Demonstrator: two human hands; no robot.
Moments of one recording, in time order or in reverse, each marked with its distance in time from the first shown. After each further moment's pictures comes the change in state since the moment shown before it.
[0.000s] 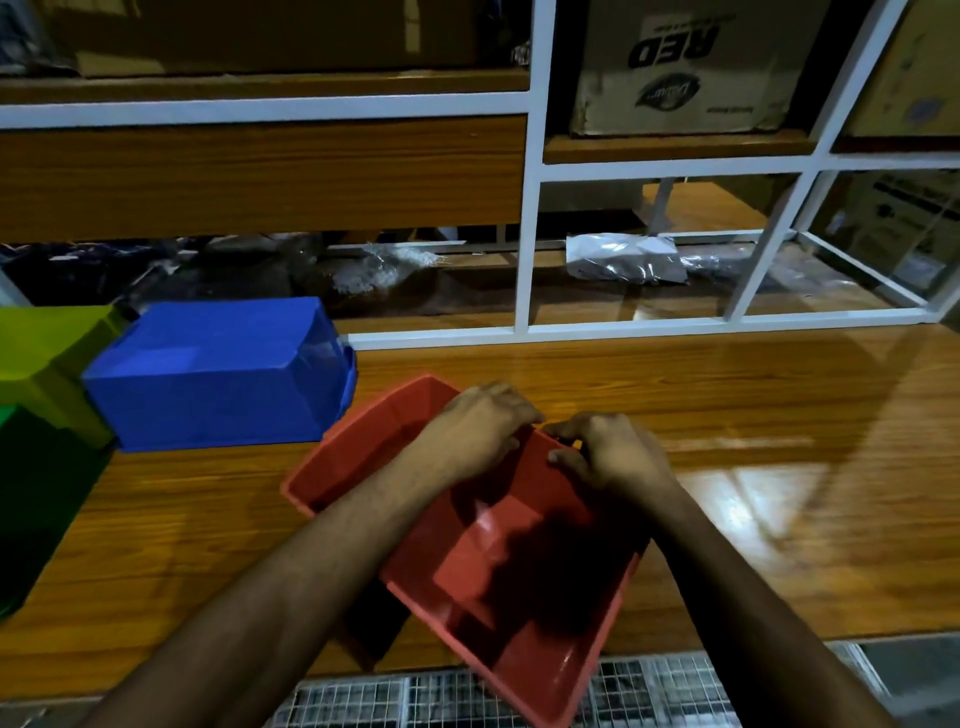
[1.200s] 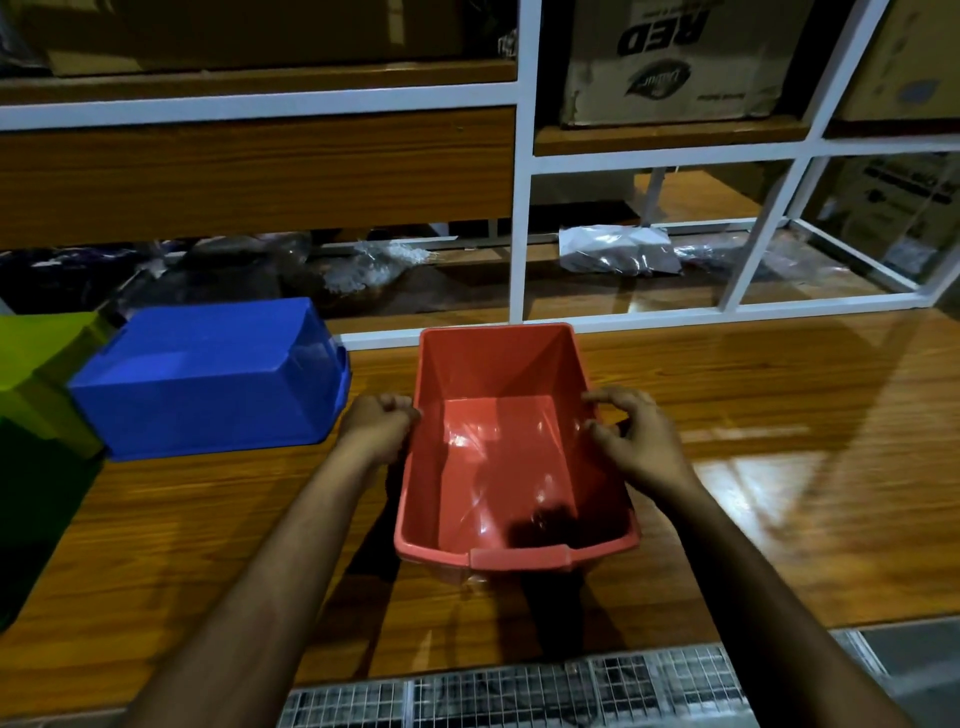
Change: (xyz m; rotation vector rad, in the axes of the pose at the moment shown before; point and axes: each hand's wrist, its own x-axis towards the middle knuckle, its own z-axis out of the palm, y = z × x) left_hand -0.047 -0.061 0.007 -1.029 0.263 -1.177; right_hand -0.004 0.032 0.016 0.648 0.306 0.210
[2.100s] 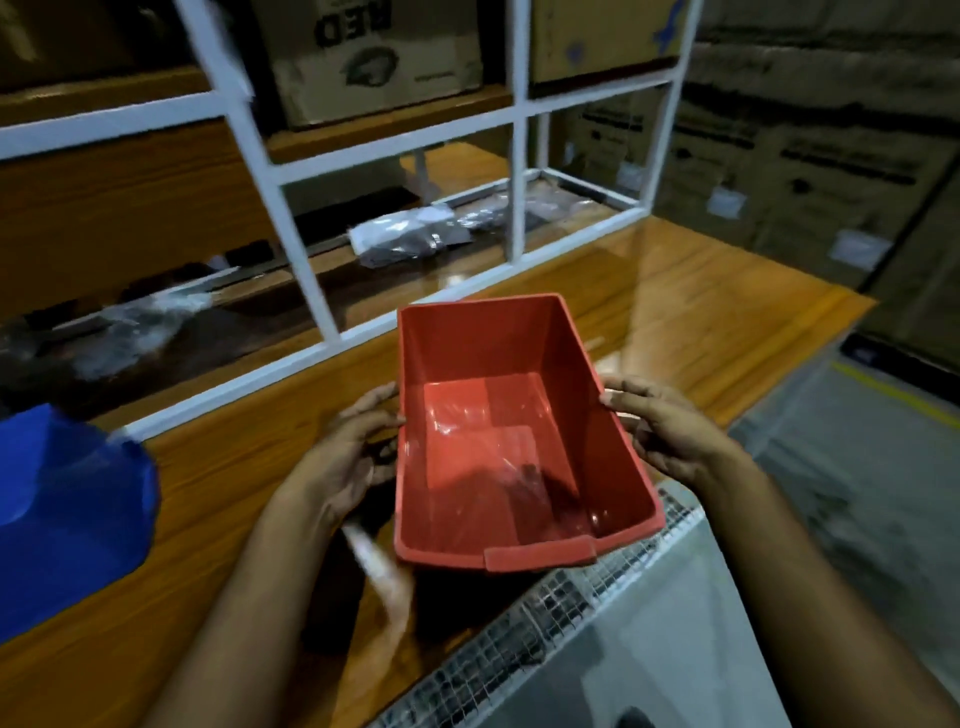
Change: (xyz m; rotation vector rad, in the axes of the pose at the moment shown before) left_hand -0.029 0.043 0.112 -0.317 -0.804 0.042; right_hand -0.105 0.047 -0.135 0.912 0.168 0.504
